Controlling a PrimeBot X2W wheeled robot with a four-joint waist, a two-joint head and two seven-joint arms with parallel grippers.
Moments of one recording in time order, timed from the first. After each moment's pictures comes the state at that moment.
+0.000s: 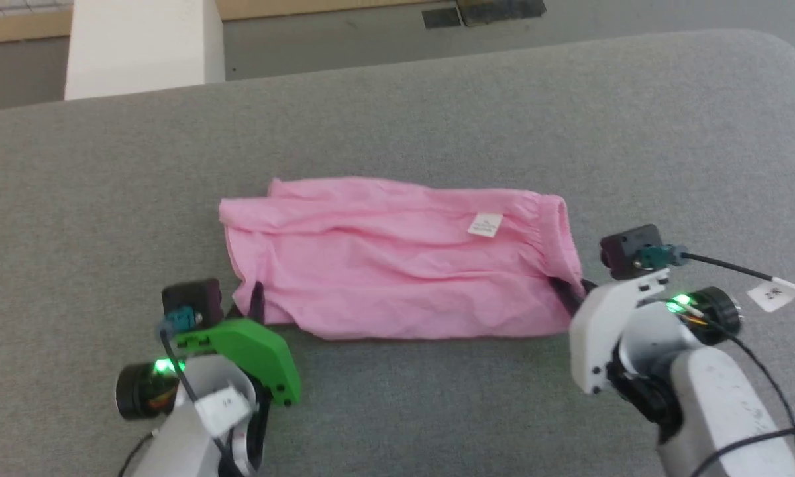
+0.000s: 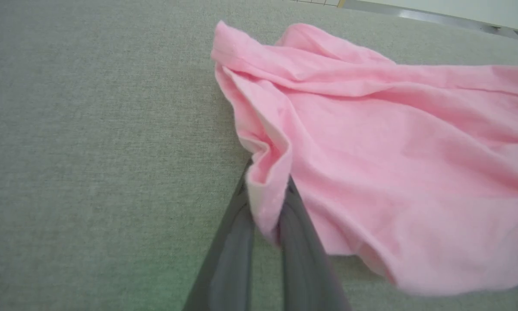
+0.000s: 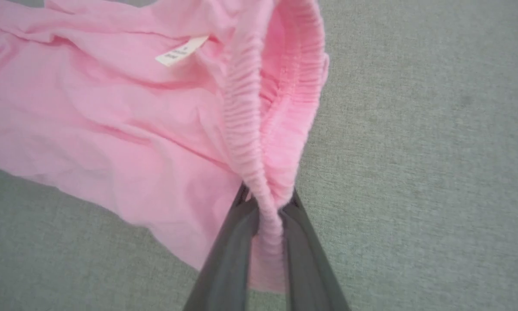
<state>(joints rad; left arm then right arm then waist) -0.22 0.23 -0.33 0.15 -0.46 0.29 0.14 -0.29 -0.09 0.15 0.18 0.19 0.13 0.50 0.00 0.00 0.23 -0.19</state>
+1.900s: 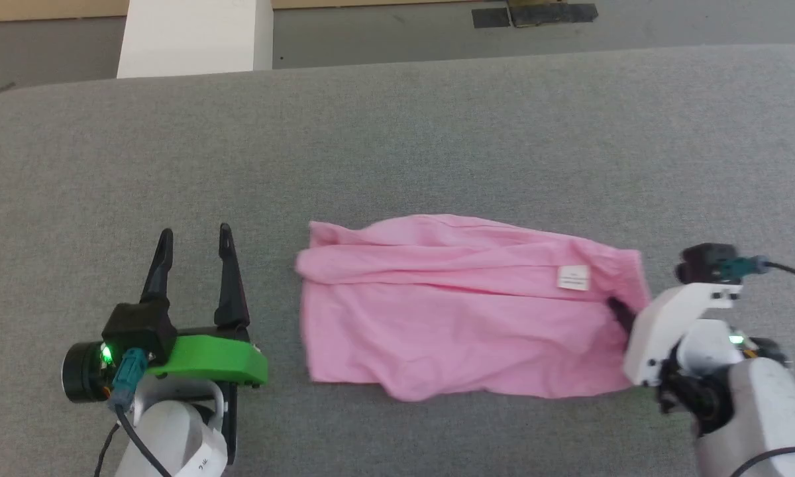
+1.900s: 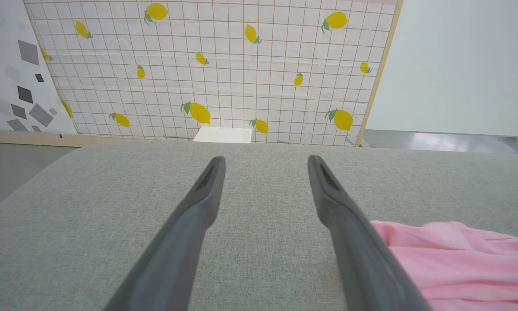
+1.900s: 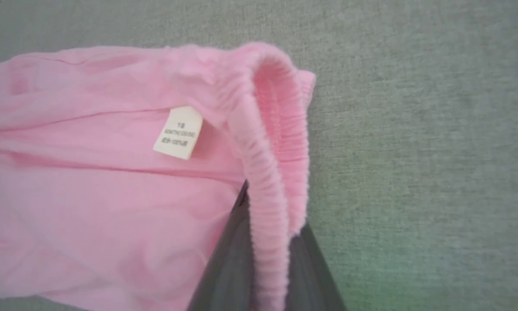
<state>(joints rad) -0.16 0.16 -0.13 0.06 -0.23 0.14 -0.26 -0.28 -0.05 -0.12 0.32 0.29 0.13 0.57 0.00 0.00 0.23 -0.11</state>
